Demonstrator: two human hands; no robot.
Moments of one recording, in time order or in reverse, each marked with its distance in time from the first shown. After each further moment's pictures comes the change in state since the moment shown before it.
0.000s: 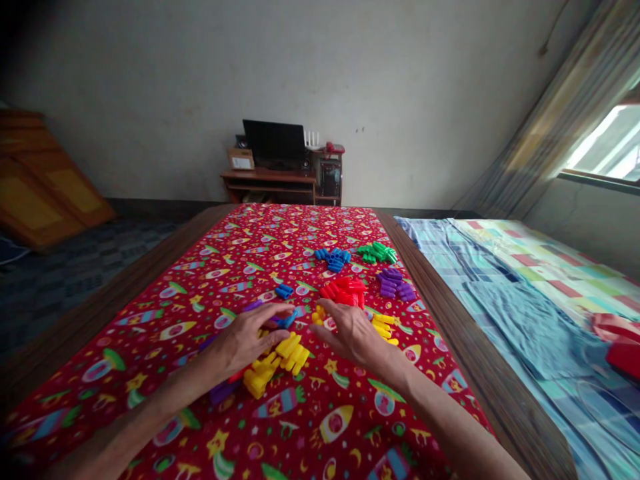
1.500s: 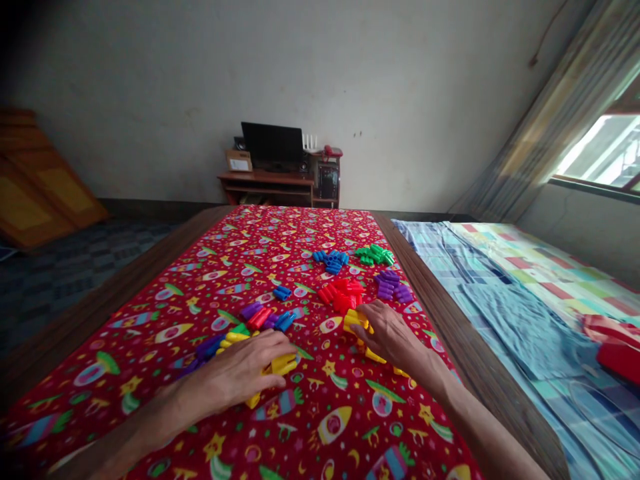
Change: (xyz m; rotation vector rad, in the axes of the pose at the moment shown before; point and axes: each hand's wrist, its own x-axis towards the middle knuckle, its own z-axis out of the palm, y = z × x) left_hand -0.026 -0.002 0.007 0.359 -0.206 0.180; right_hand -0.040 0.040 -0.030 -0.183 -0.066 0.102
